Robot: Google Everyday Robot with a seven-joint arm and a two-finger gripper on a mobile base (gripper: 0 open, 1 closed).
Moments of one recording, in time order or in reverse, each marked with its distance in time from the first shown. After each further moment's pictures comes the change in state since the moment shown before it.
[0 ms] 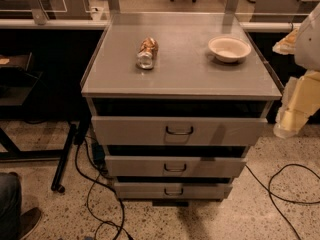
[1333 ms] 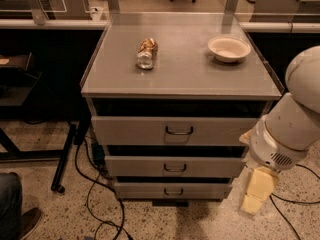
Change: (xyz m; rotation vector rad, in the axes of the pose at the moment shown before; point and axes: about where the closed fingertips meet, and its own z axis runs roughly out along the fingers) arm 0.027 0.111 0.160 -0.288 0.007 0.090
